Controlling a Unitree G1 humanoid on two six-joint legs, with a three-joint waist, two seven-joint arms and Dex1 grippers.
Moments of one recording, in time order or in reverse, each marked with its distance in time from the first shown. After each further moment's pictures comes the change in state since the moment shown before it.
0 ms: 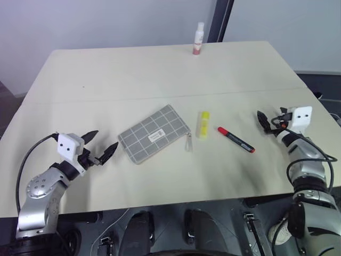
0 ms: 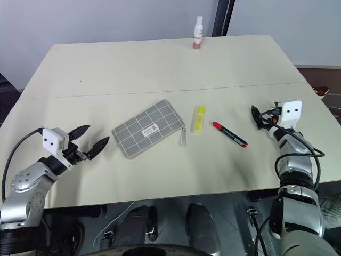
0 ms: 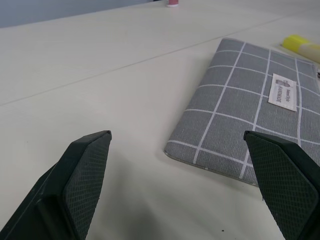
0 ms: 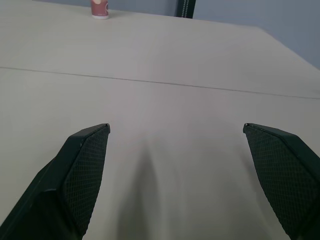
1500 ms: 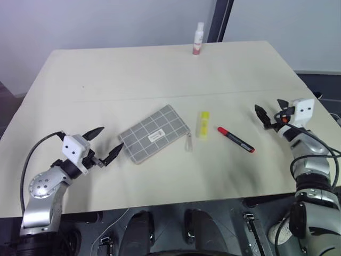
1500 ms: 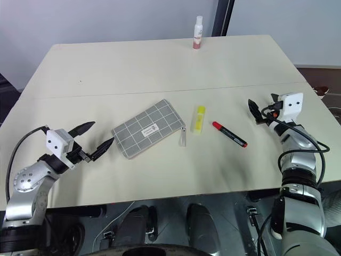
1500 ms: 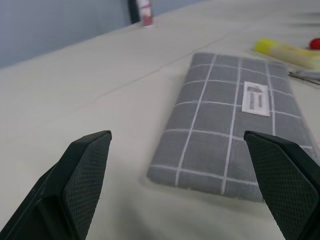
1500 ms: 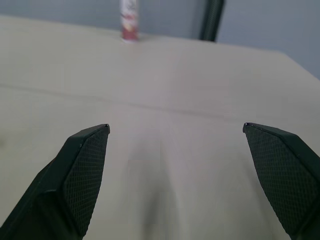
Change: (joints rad) left arm -0.035 0.015 -0.038 0.043 0.086 -0.234 -0.085; right arm 0.010 0.003 0.011 -0.208 0.065 0.113 0.127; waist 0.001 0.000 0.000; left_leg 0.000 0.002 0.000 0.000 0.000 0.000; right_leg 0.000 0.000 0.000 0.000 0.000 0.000
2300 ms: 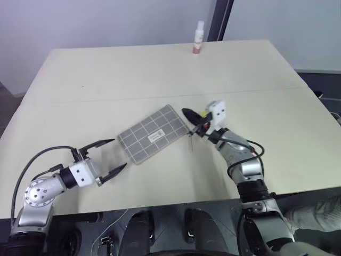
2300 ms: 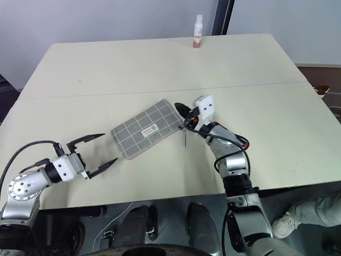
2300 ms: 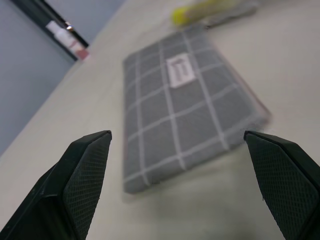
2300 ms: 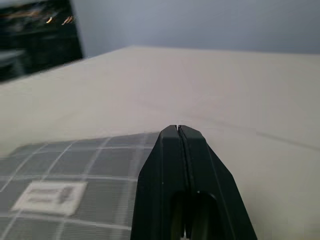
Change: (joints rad) left arm 0.045 0.142 -0.104 0.219 0.233 -0.617 -0.104; right arm 0.054 0.410 0.410 -0.424 -0.081 0.242 -0.092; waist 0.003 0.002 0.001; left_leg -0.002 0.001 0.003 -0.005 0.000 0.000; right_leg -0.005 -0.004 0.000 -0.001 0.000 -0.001
